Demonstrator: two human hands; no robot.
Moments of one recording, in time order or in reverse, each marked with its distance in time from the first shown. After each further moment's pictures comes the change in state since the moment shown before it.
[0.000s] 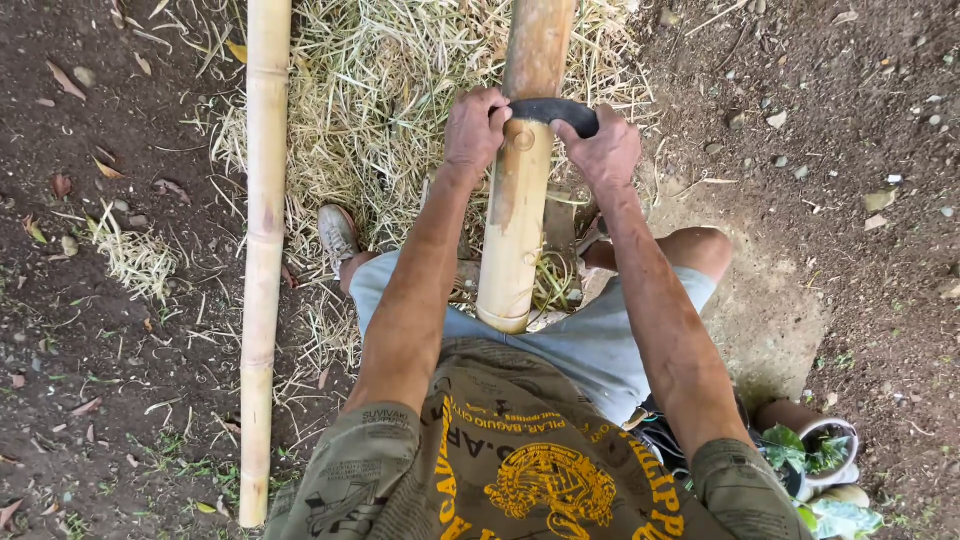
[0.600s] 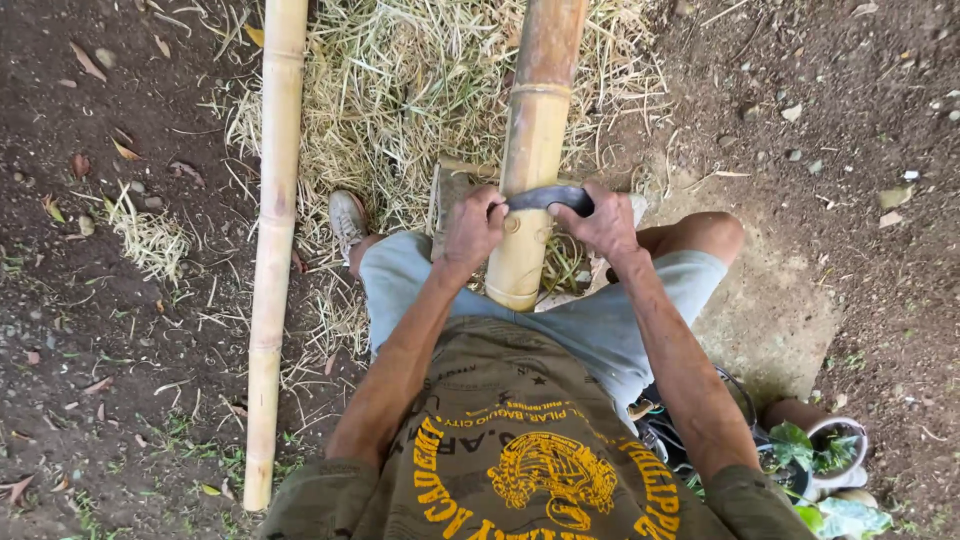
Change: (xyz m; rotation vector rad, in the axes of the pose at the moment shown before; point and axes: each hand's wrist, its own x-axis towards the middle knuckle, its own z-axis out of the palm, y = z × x) left_hand -0.167 0.048 -0.057 -0.142 -0.066 -0.013; right_hand -0.124 0.018 -0.023 0.122 -0.293 -0.180
